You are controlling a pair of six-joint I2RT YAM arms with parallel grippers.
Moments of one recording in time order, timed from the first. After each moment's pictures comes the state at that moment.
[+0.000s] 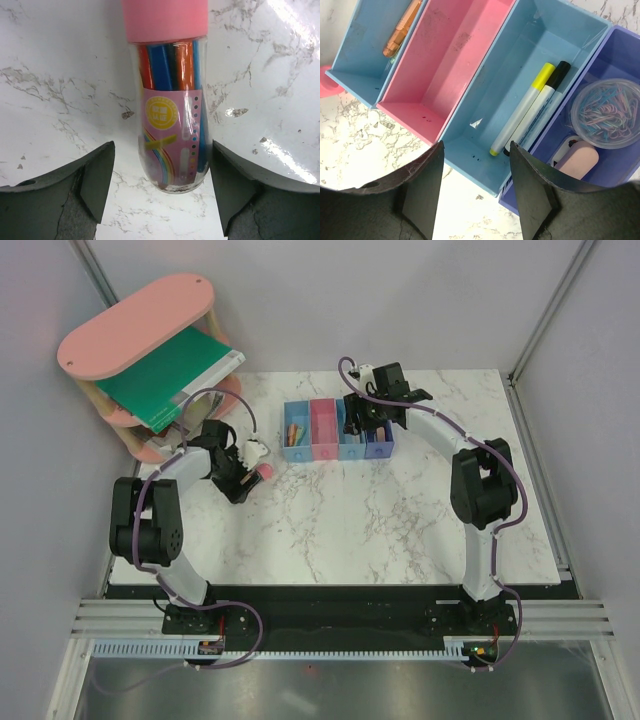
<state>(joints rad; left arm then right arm) -0.07 1.69 1.04 -0.58 0.21 0.83 0.38 2.08 1.74 -0.44 -0.32 0.02</state>
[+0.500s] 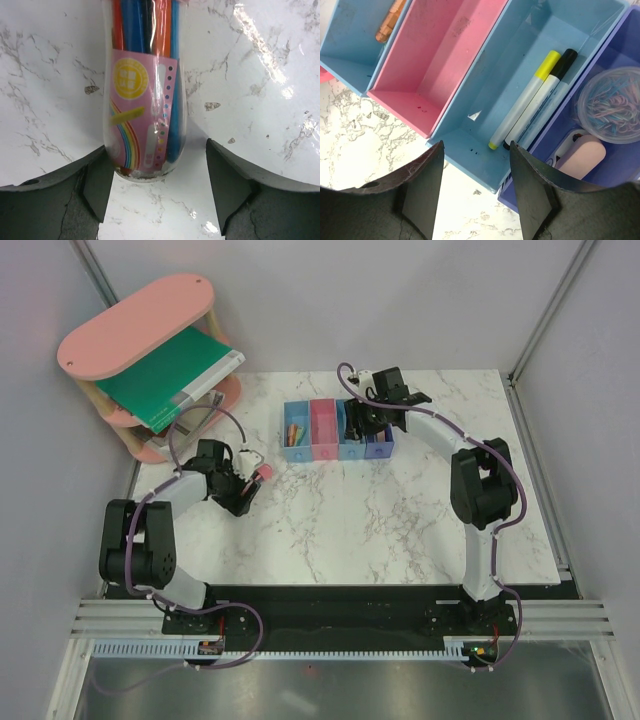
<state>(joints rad) -0.07 1.57 0.85 -0.44 0.24 0.60 0.38 2.08 1.71 -0.44 -0.32 0.00</state>
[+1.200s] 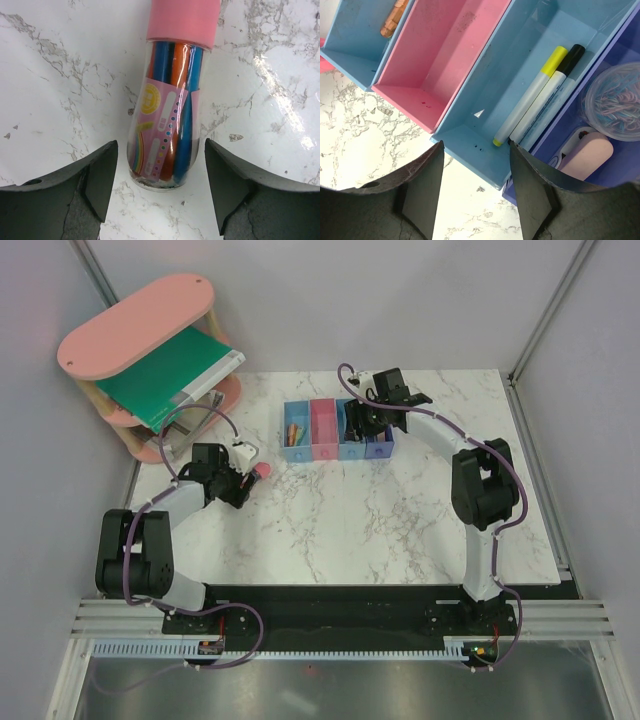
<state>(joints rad) -0.05 1.48 0.72 -0.15 0.22 0.52 0.38 2.07 1.69 -0.44 -0.34 0.00</state>
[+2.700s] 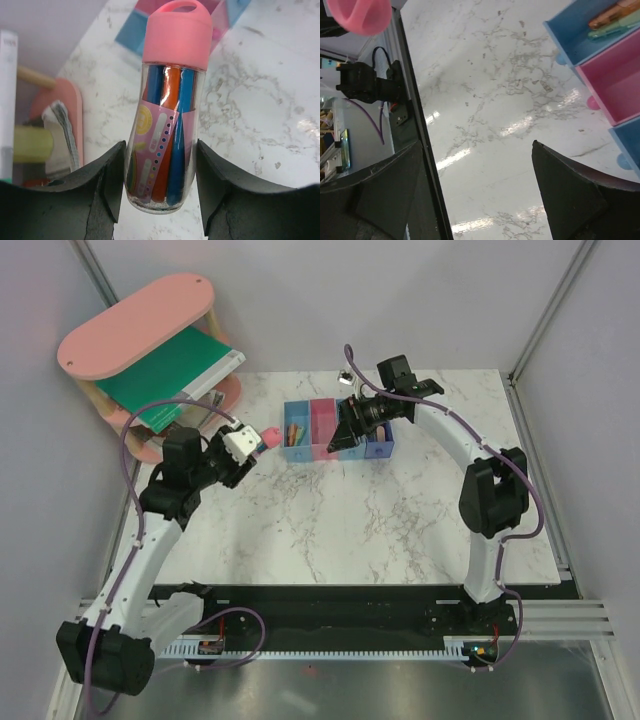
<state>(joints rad) -0.17 0.99 0.90 -0.39 0.35 0.65 0.39 1.99 1.79 -0.71 -0.94 -0.10</state>
